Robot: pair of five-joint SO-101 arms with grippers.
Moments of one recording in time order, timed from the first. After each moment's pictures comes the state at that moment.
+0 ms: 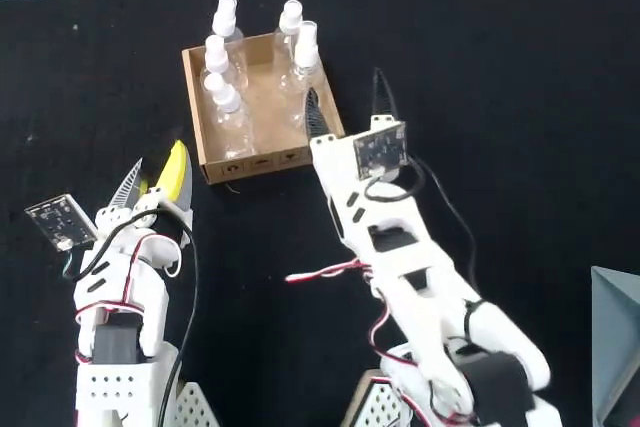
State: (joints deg) left arm -5.5 -104.0 96.1 24.6 26.3; right arm -17.7 -23.0 74.2 -41.9 5.2
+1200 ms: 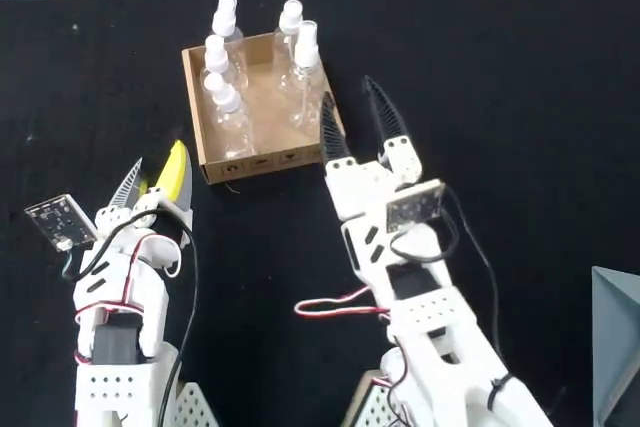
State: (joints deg) left arm -5.5 -104.0 96.1 24.6 26.3; right arm -17.7 -49.4 86.6 -41.9 5.0
